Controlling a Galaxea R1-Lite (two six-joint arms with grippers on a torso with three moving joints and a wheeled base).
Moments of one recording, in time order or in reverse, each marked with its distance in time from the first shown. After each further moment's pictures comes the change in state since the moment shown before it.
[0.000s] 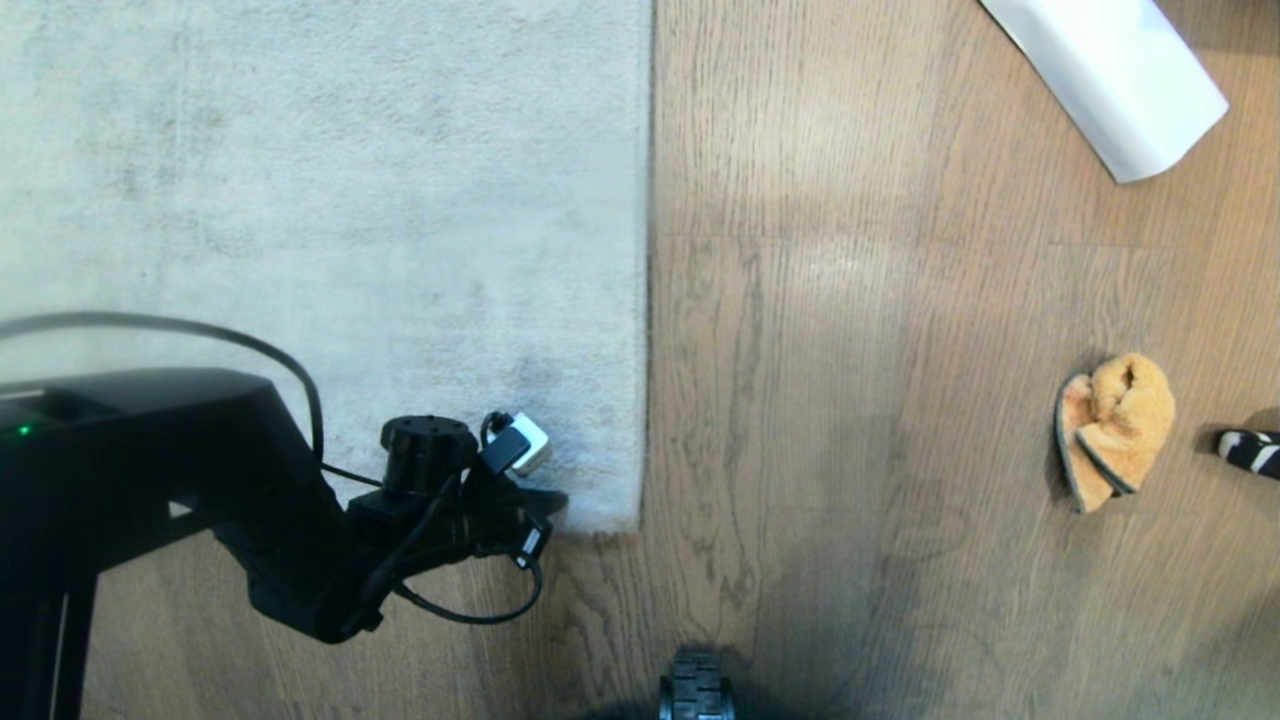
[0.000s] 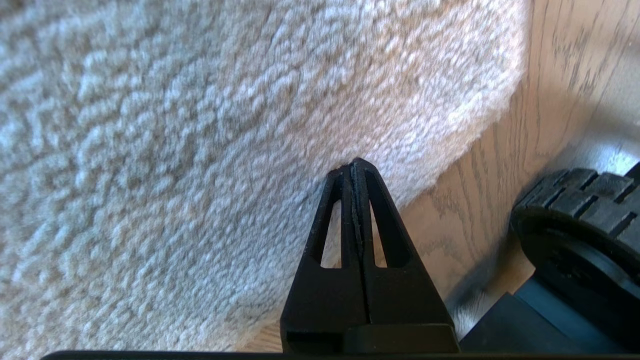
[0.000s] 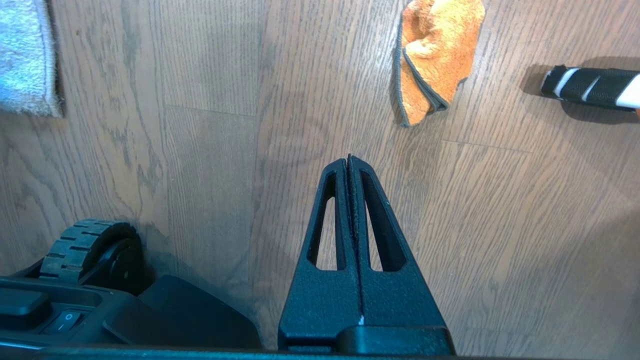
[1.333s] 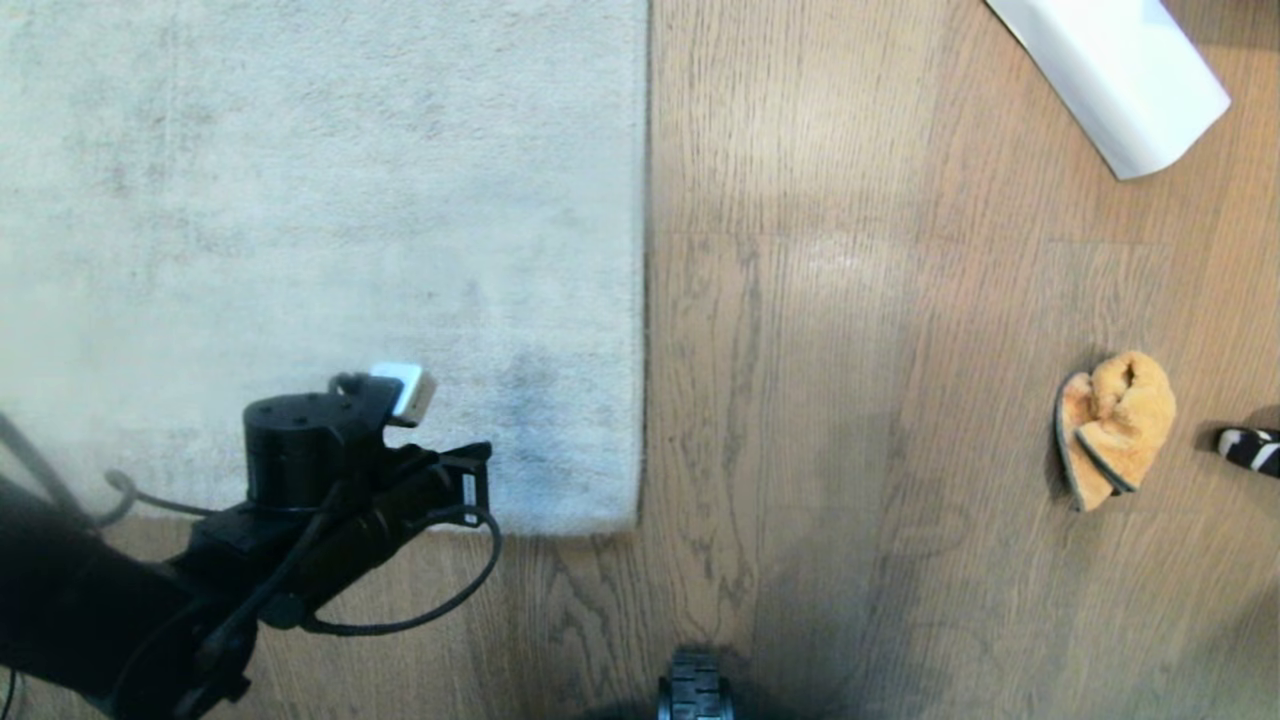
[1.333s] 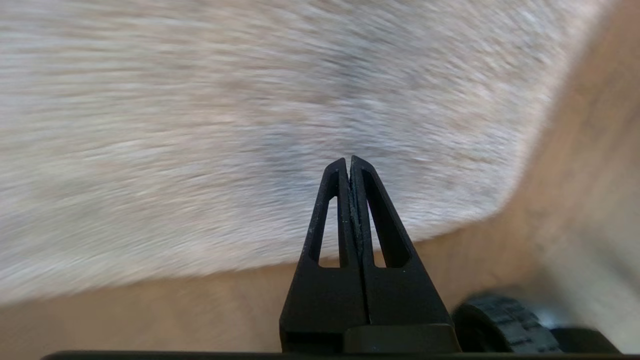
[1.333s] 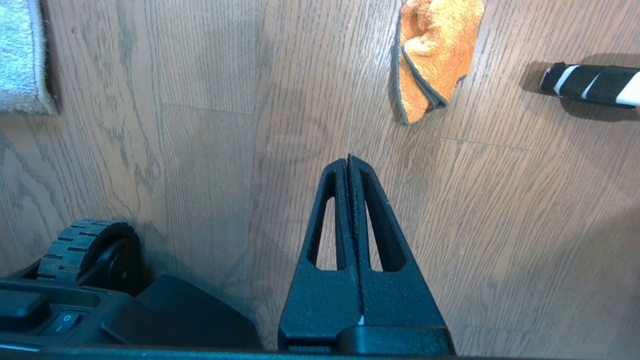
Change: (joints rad) left arm -0.063 -0.419 0.256 0.035 0.344 -0.447; right arm 0.000 0.000 0.000 0.000 0.000 0.000
